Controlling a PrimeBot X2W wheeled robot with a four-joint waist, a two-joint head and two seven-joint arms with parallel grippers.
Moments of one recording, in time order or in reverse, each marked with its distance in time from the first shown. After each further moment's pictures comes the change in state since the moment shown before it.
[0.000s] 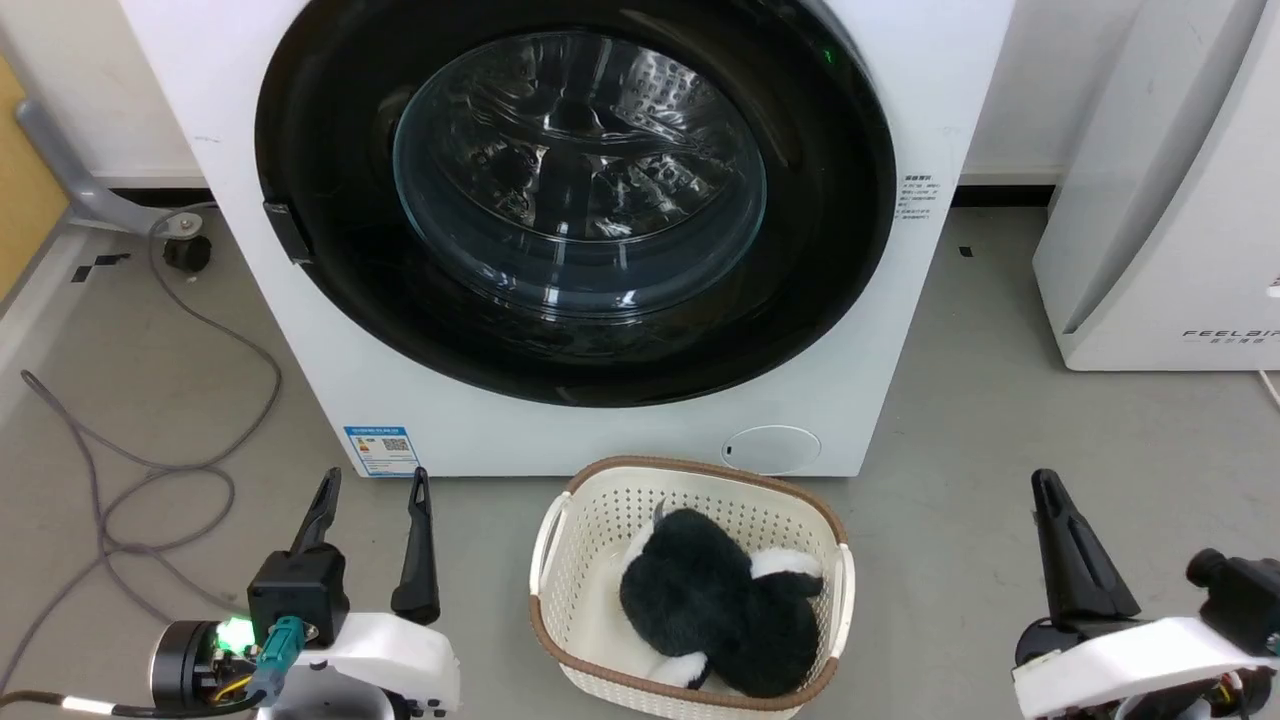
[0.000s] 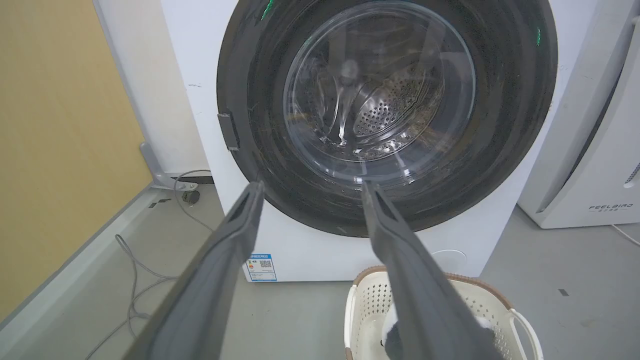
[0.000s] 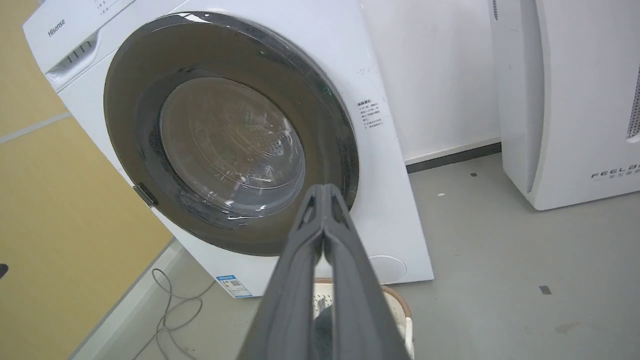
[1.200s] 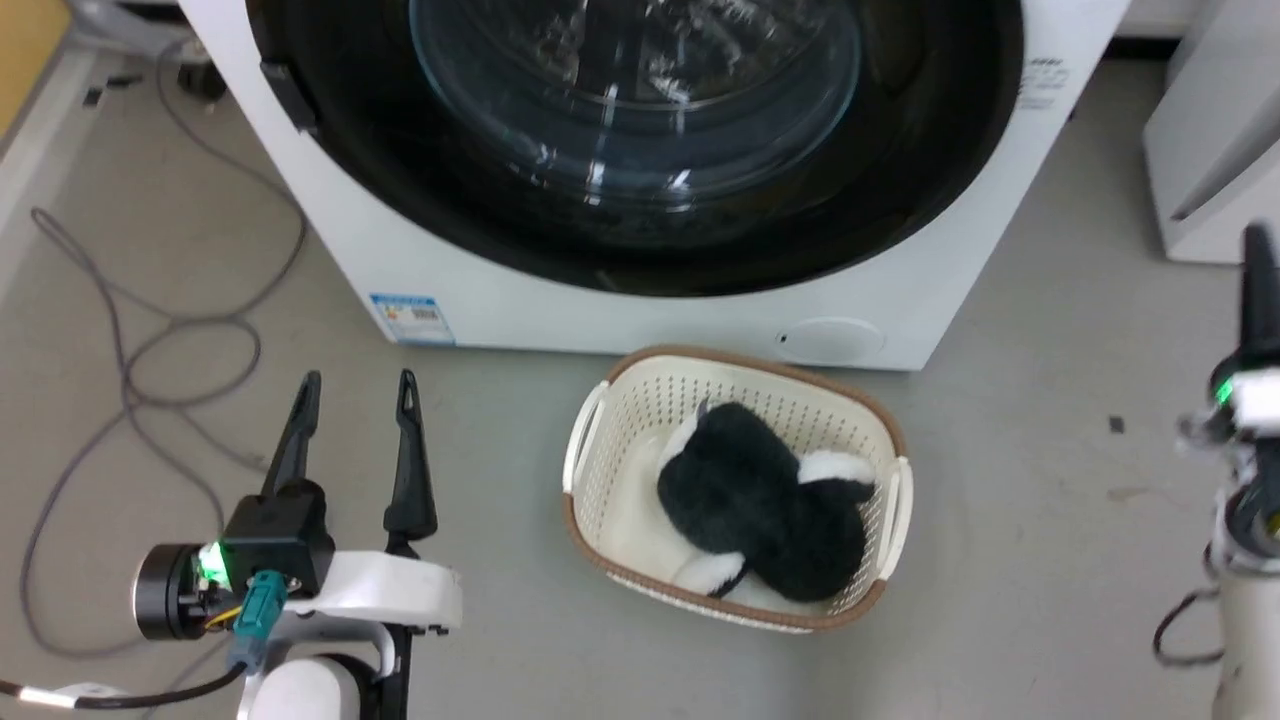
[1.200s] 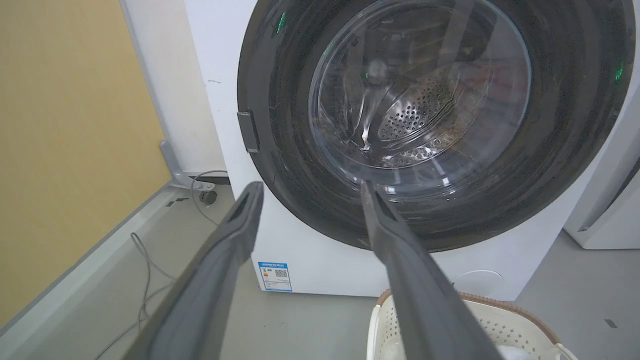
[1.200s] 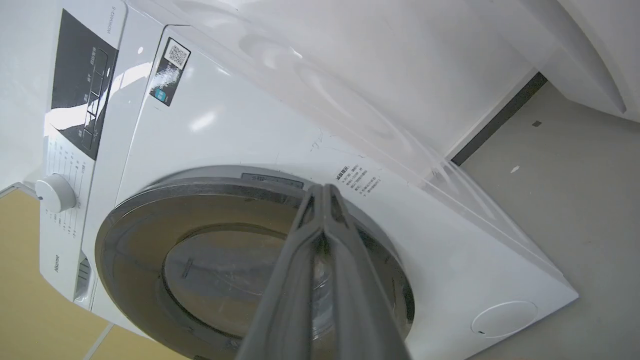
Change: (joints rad) left arm -0.101 0.000 -0.014 -0.040 -0.012 0.034 -0.078; right arm -0.476 -0.076 -0.219 0.310 0.602 0.000 0.040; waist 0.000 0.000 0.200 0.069
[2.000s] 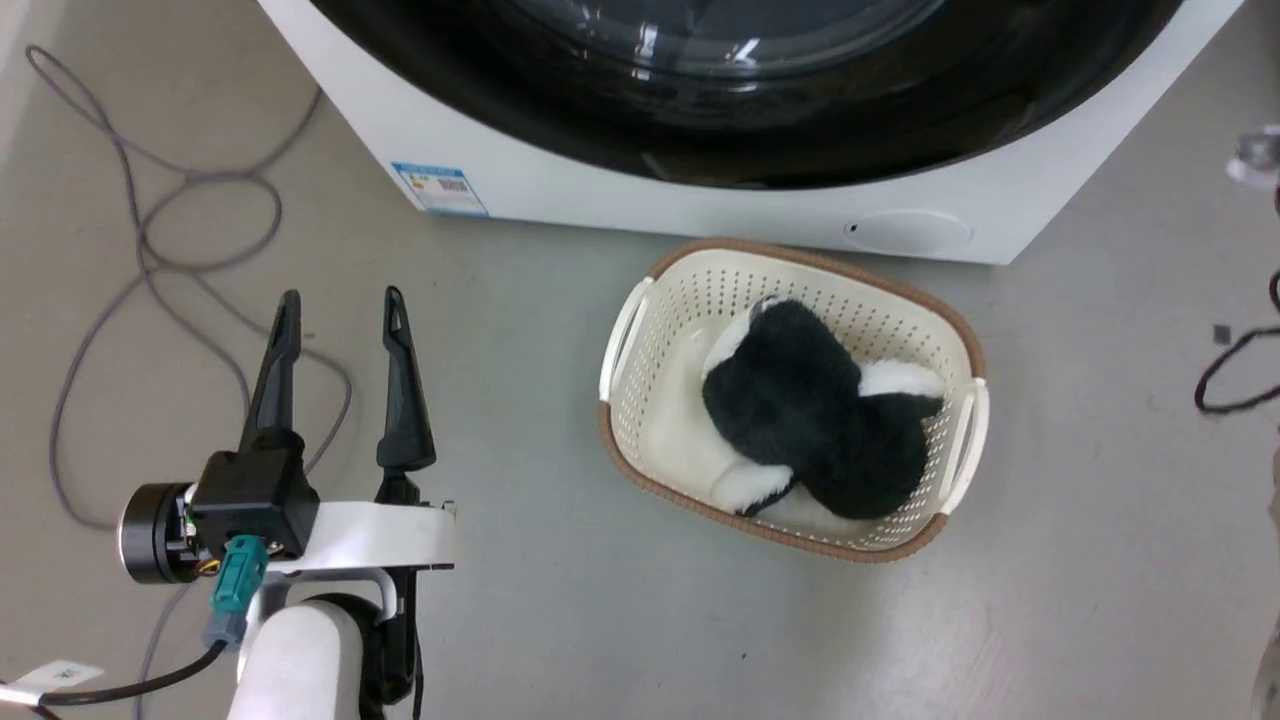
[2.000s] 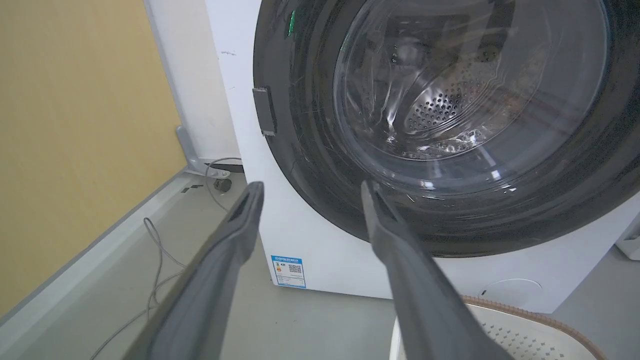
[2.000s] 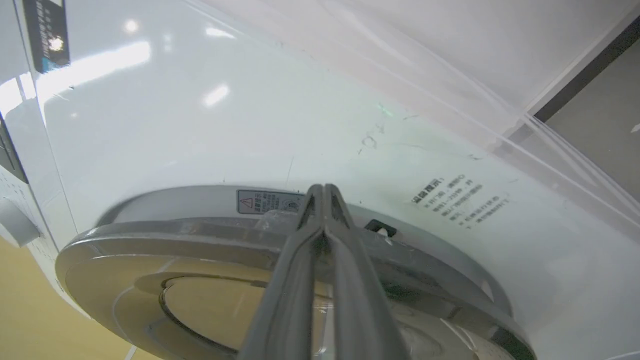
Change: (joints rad) left arm -0.093 0.000 -0.022 -0.031 -0.036 0.044 -0.052; right arm -0.484 -0.098 0.102 0.281 0.139 0.000 0.061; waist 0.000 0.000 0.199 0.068
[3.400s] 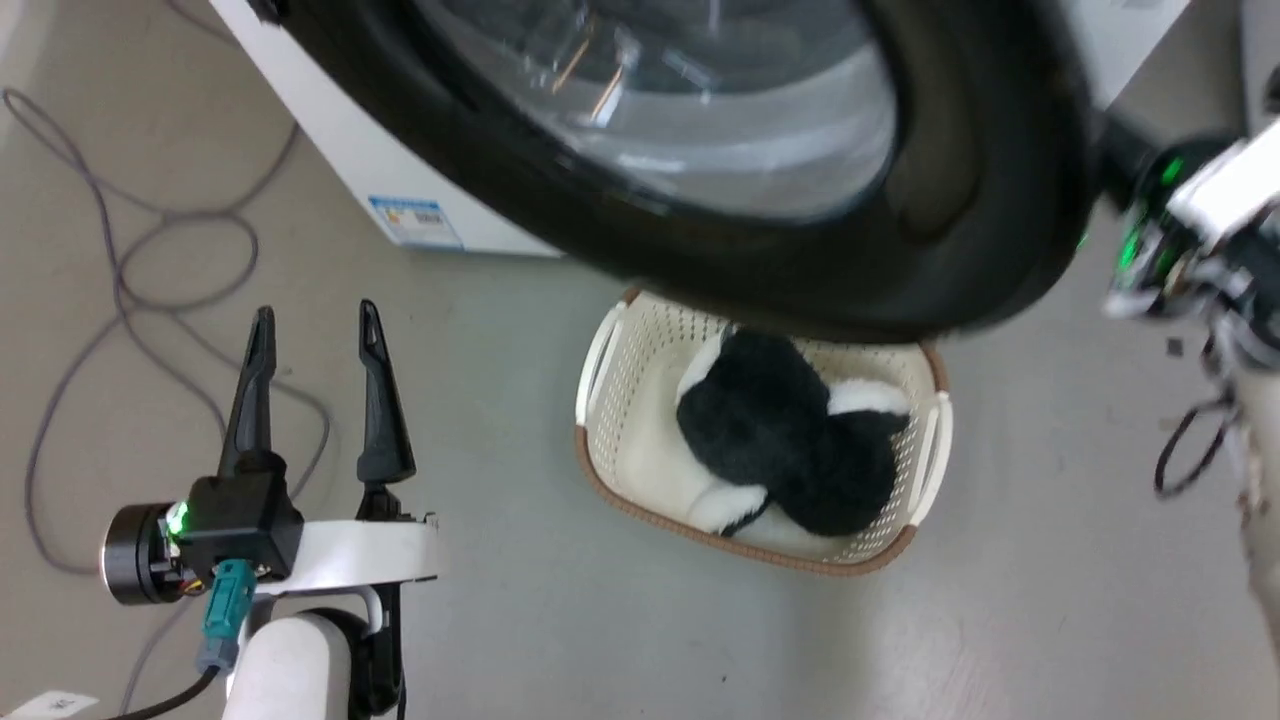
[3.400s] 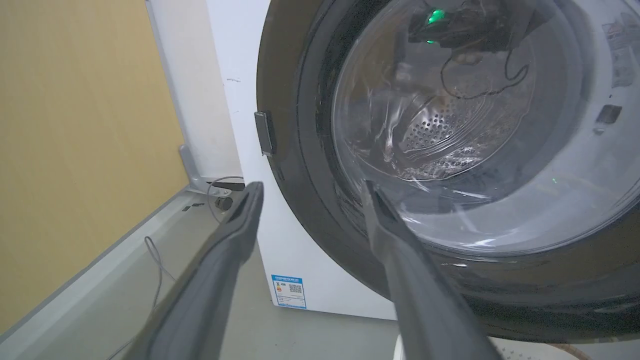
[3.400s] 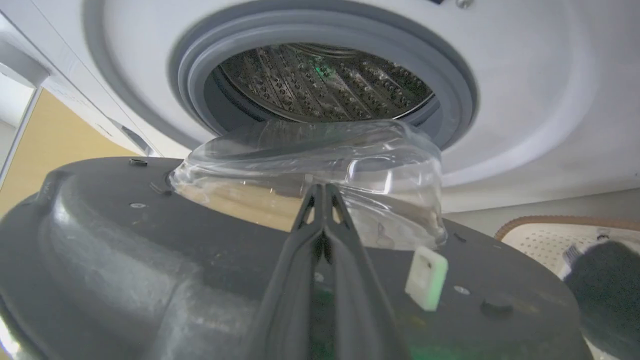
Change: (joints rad) left arm 0.013 0.000 0.029 0.022 0.011 0.007 -0.063; right arm 0.076 -0.079 0.265 -0.038 0.343 -0.001 0.453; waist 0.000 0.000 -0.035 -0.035
